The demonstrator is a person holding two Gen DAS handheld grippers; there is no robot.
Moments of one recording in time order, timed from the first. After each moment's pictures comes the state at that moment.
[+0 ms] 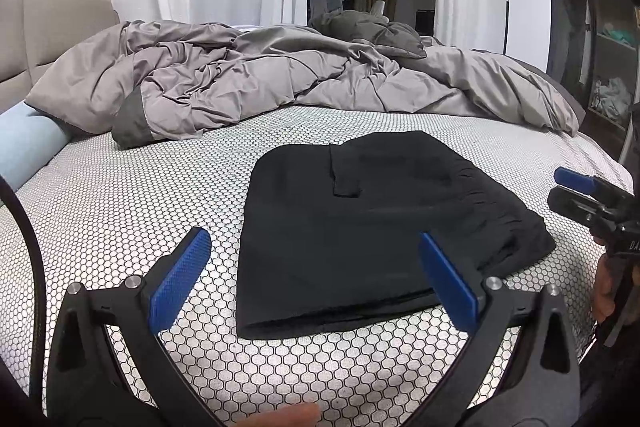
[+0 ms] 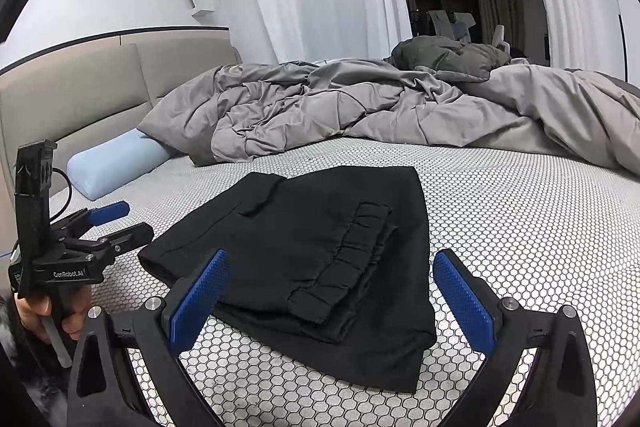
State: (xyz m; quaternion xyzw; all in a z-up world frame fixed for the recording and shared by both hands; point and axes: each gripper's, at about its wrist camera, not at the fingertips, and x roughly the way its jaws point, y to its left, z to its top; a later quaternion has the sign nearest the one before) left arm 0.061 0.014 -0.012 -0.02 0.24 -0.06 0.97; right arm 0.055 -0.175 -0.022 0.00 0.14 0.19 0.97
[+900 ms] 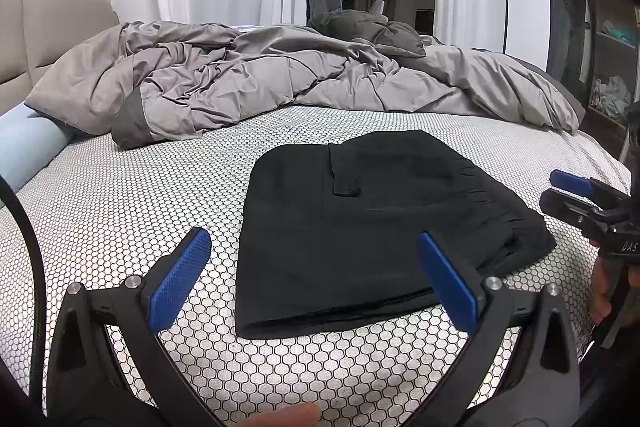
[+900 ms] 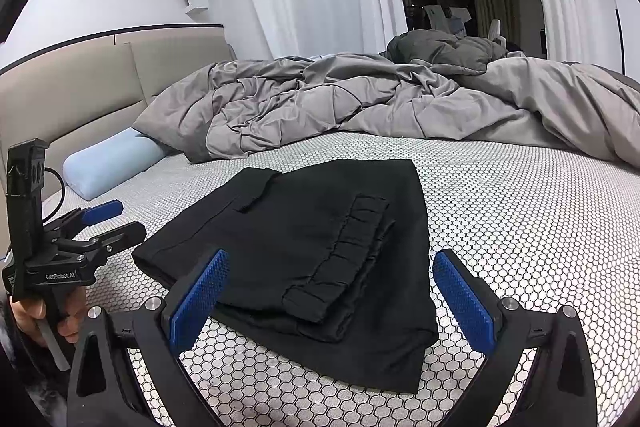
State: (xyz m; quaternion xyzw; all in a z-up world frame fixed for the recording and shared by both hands) left arm 0.062 0.018 -0.013 -0.02 0.24 -0.06 0.97; right arm 0.066 -0.174 -0.027 0.00 0.15 0.19 0.97
